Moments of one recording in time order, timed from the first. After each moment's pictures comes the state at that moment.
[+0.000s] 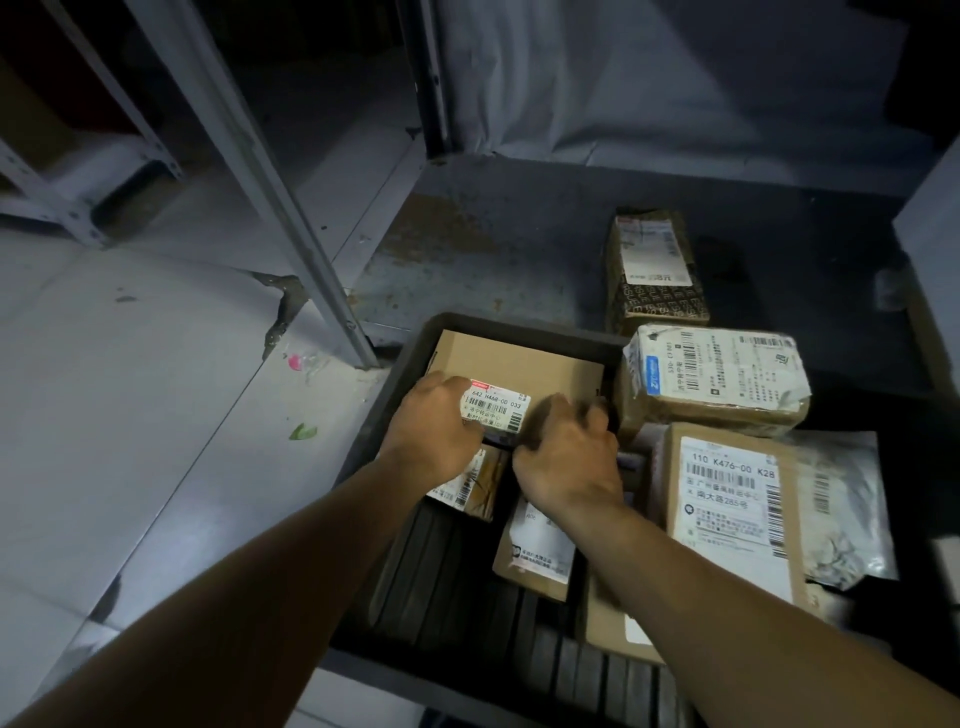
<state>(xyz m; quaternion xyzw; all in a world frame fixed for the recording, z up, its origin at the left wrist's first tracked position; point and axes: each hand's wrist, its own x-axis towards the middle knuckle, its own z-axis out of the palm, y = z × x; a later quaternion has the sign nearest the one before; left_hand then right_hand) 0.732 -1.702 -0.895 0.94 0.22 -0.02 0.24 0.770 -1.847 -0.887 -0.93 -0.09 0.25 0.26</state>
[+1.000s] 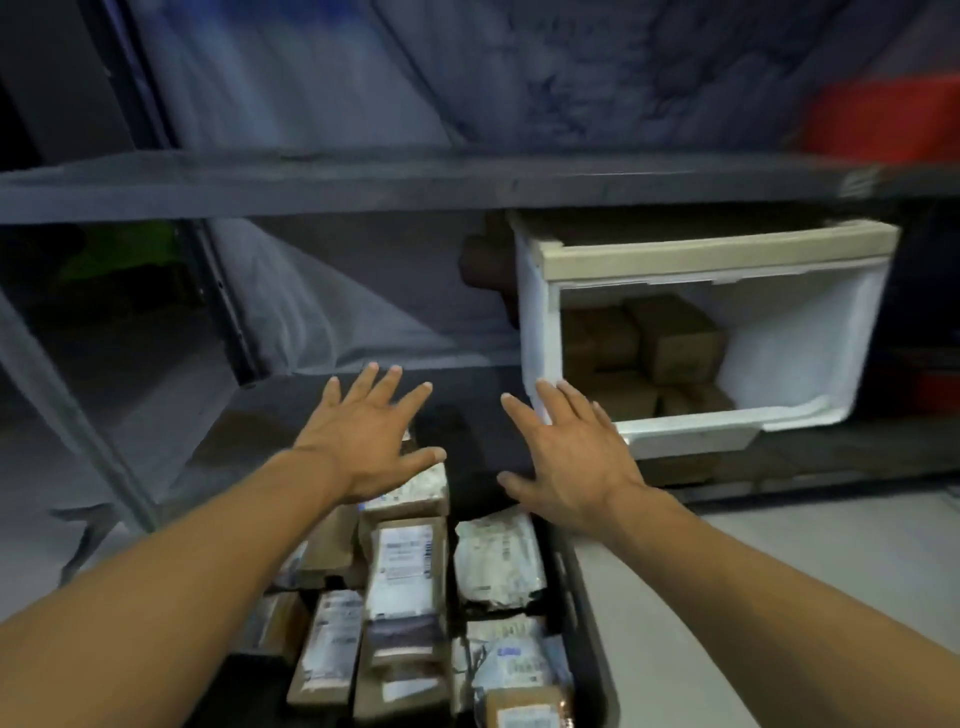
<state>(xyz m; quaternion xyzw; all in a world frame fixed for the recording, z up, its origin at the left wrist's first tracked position) 0.747 -1.914 -0.651 0.99 -0.04 -0.03 -0.09 0.749 -2.146 -0.658 -0.98 -0.21 -0.02 0.05</state>
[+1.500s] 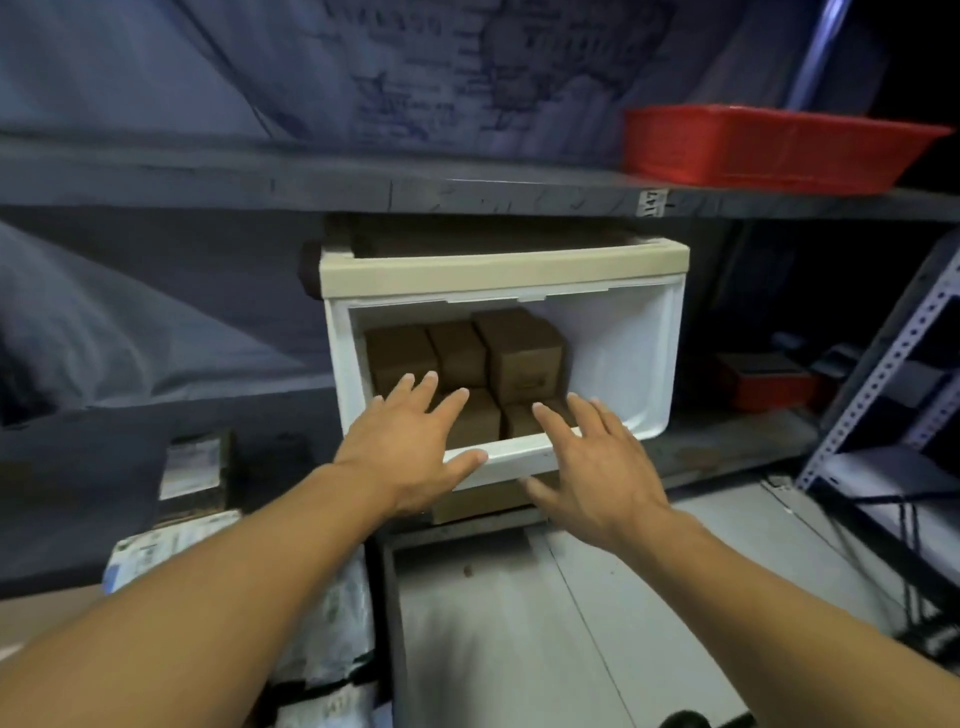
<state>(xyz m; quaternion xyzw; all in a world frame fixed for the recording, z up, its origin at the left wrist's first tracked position) 0.834 -2.150 -0.661 0.99 -0.16 0.03 0.02 0.797 -2.355 -0.664 -1.00 -0.05 -0.03 0.04</state>
